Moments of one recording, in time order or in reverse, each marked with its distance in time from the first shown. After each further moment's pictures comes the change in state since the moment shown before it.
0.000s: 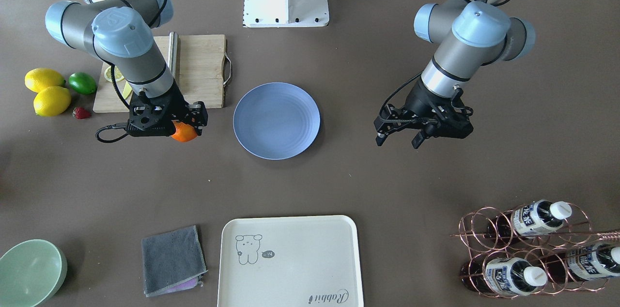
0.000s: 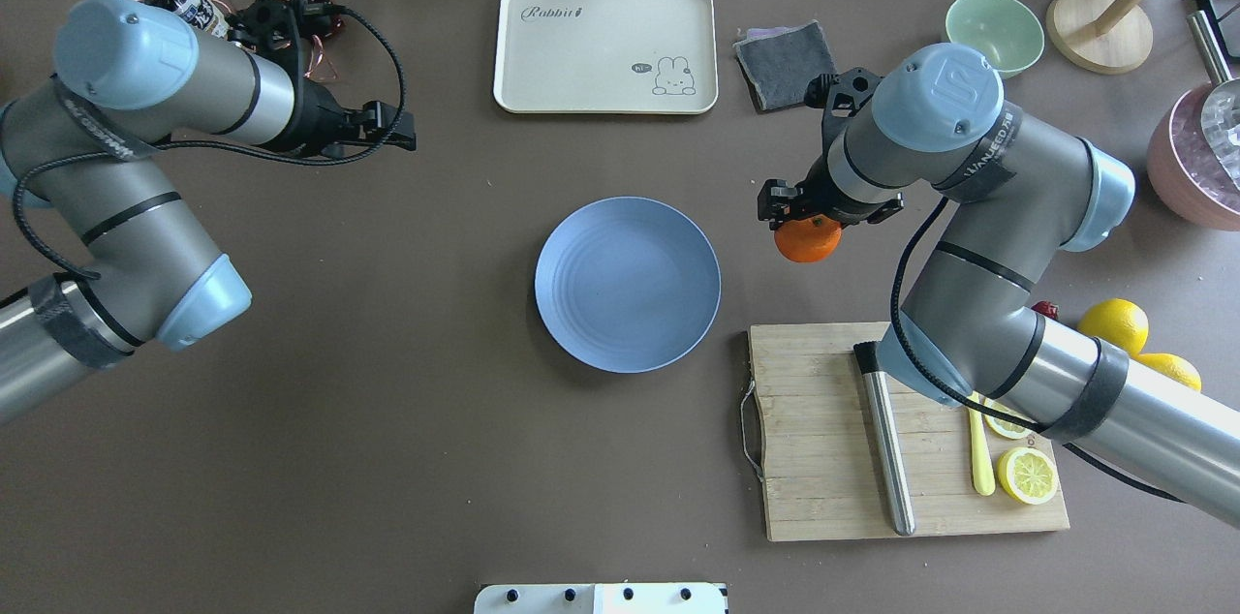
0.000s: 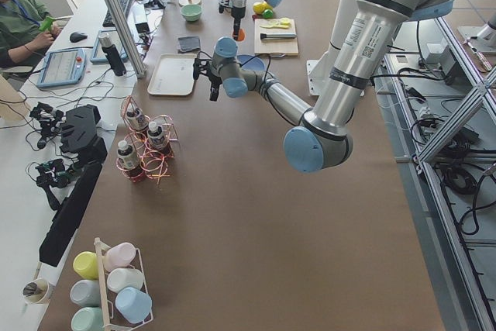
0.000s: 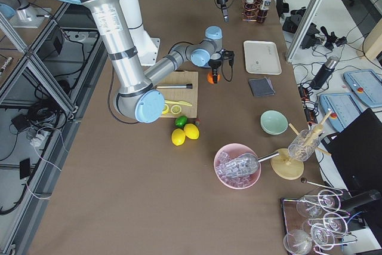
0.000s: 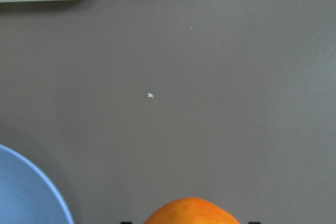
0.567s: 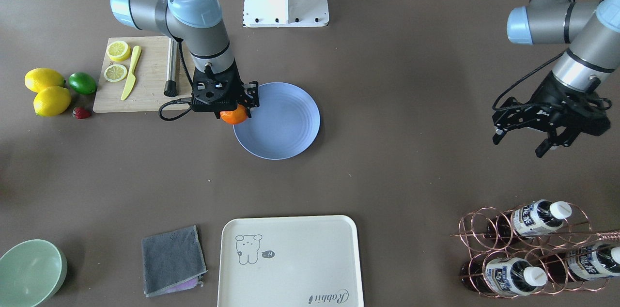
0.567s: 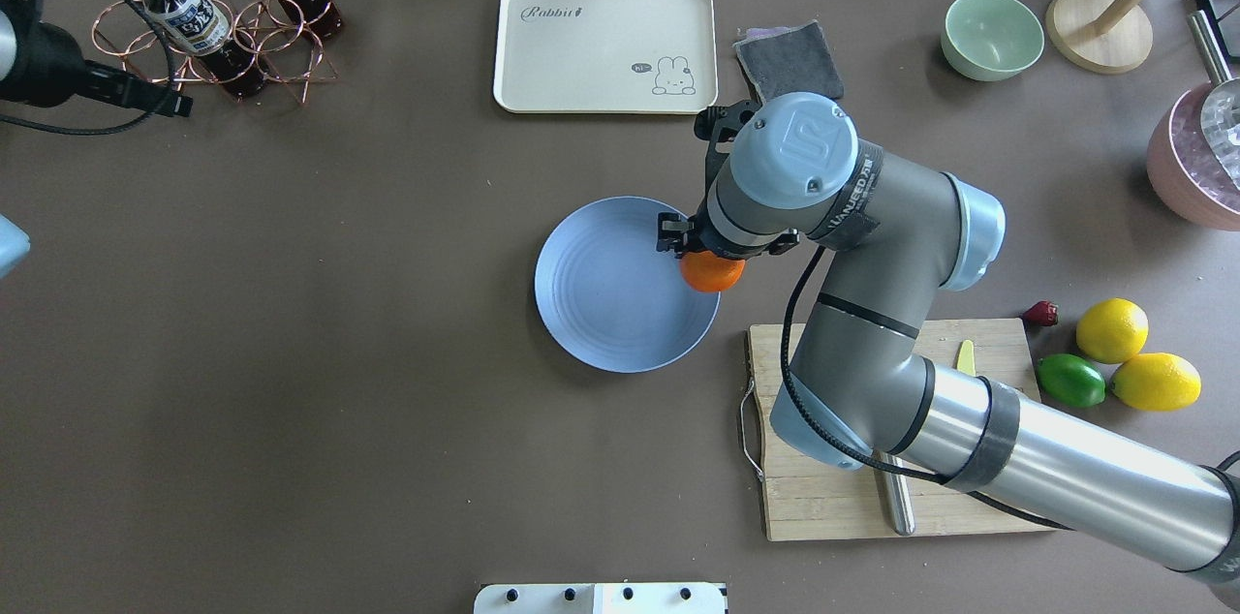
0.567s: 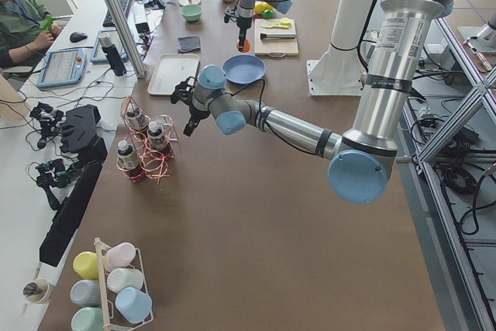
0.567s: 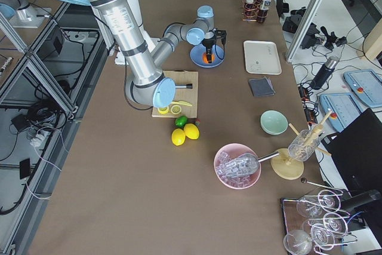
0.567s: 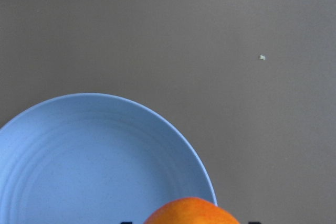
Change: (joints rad) left arm -0.269 0.239 -0.037 -0.072 -0.091 0.522; right arm -0.147 0.150 -0.029 -0.080 -0.137 0.116
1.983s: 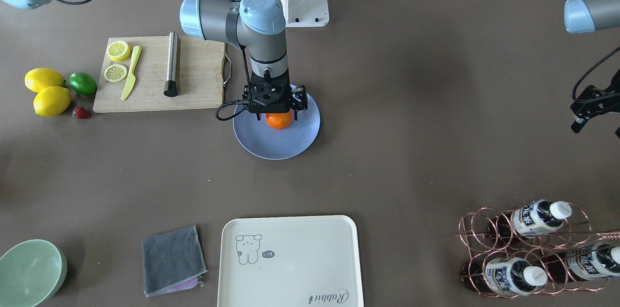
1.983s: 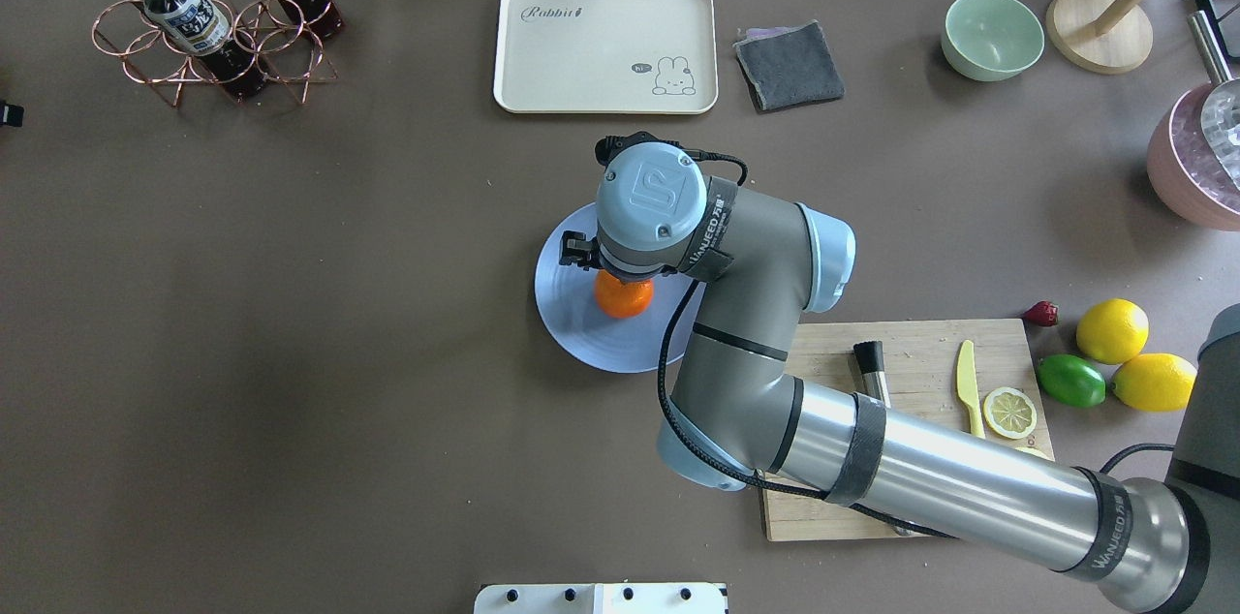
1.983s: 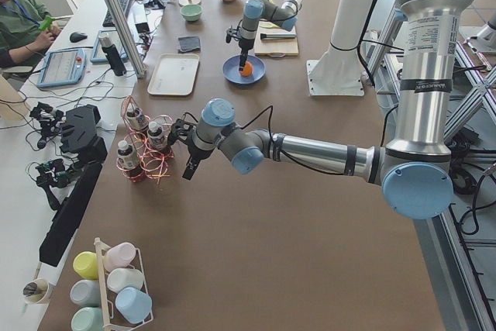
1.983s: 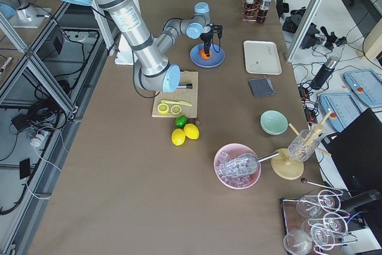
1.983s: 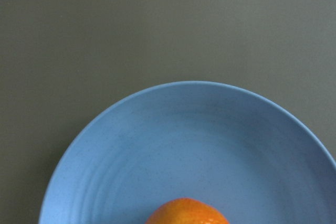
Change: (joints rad) left arm -0.140 0.157 0.013 -0.047 -0.030 0.039; right arm -0.060 0.160 -0.156 0.011 -0.064 0.096
